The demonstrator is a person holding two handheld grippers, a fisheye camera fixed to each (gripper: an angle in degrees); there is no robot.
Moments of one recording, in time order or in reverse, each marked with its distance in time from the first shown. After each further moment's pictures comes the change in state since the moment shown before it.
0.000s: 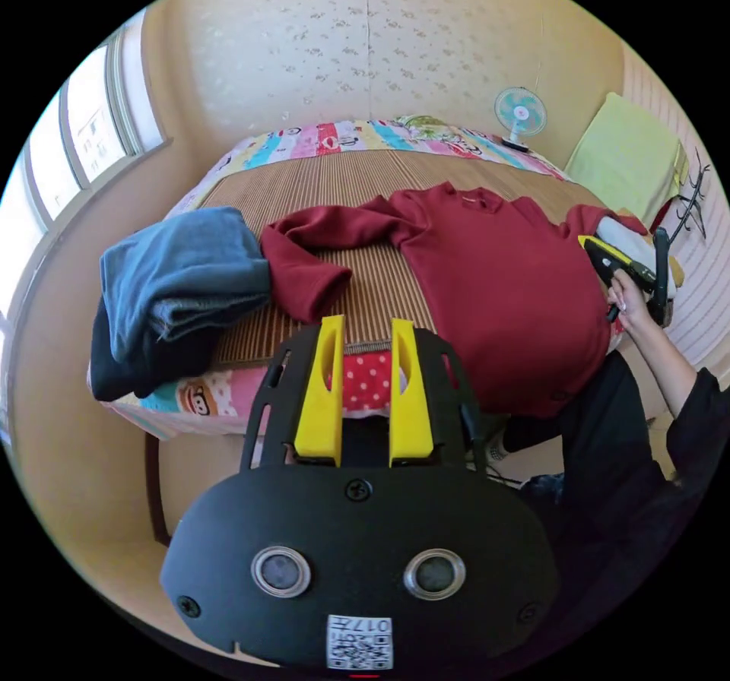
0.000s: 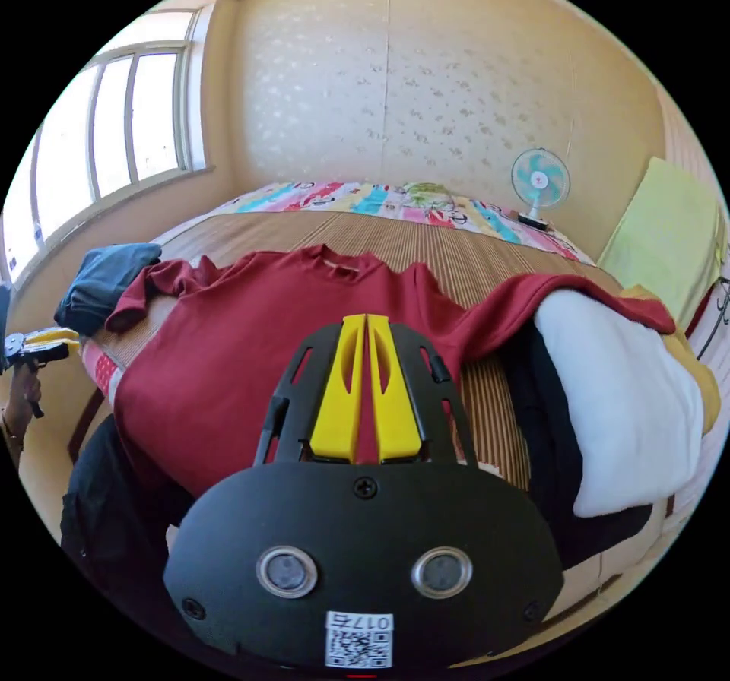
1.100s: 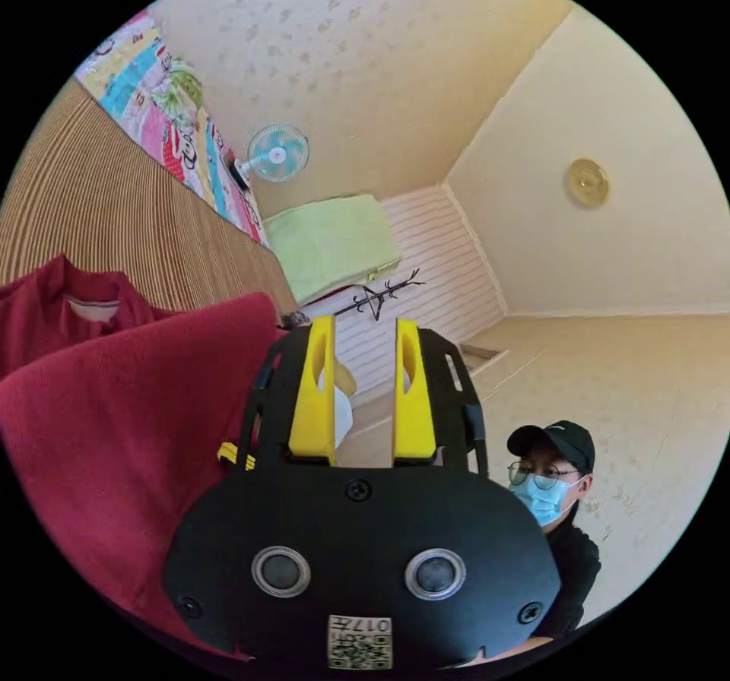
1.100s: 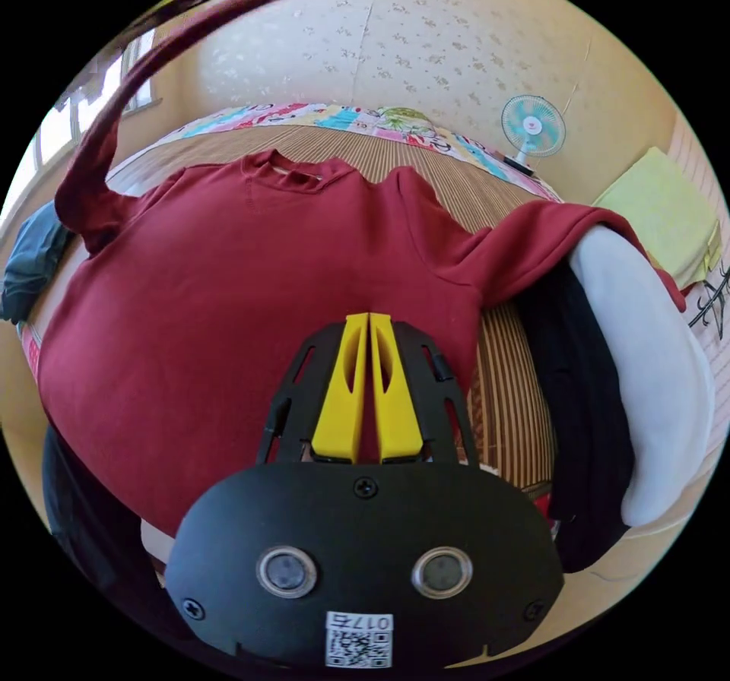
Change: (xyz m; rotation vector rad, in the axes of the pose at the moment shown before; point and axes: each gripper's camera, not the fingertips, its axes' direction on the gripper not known) left arm 0.025 -0.201 0.089 0.021 1.583 -0.182; right arm -0.018 0.026 0.079 -0.271 0.156 0.009
